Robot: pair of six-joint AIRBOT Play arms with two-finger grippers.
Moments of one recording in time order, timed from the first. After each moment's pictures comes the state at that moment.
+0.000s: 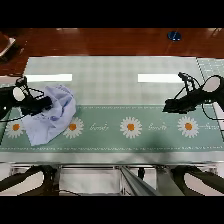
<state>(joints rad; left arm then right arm) 0.12 -1.27 0.82 1.56 -0.90 -1.88 -0.05 -1.21 0.94 -1.29 1.23 1.46</state>
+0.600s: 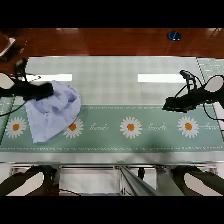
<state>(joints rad) 0.08 -1.14 0.99 1.28 -0.95 -1.61 -0.05 -1.17 0.94 -1.26 1.20 1.46</state>
